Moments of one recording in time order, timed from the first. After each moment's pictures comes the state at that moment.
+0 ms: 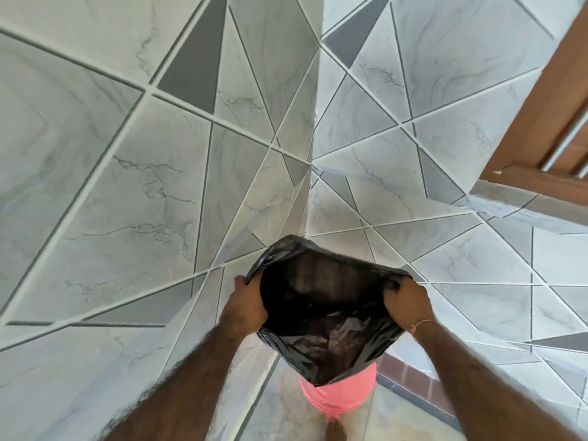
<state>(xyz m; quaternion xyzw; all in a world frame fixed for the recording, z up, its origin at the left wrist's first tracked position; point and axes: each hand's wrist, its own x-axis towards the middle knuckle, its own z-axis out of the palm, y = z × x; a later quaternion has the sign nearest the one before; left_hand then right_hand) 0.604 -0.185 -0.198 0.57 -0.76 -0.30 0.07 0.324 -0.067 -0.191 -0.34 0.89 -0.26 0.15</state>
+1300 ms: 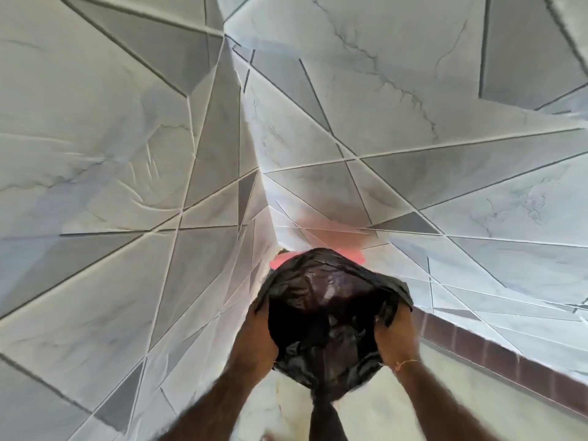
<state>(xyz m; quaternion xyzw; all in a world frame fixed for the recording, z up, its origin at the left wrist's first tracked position) 0.450 -0.194 -0.423 0.56 -0.73 -0.40 0.04 0.234 -0.090 -0.424 -0.16 0.90 -0.28 0.30</state>
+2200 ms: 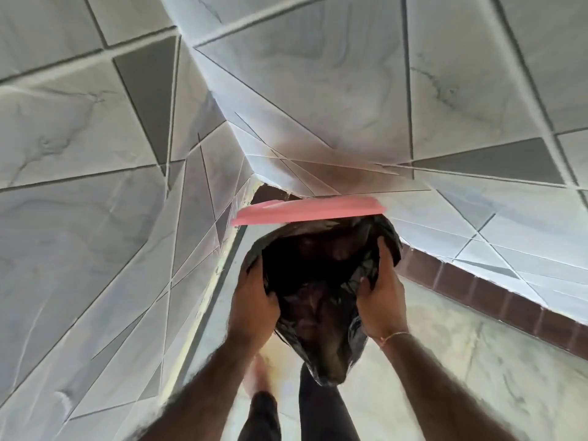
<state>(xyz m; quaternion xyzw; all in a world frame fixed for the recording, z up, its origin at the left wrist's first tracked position) 0.399 -0.235 -0.631 0.57 -0.72 -0.39 0.03 0.210 -0.139 -0.594 -0.24 0.88 -0.25 0.32</state>
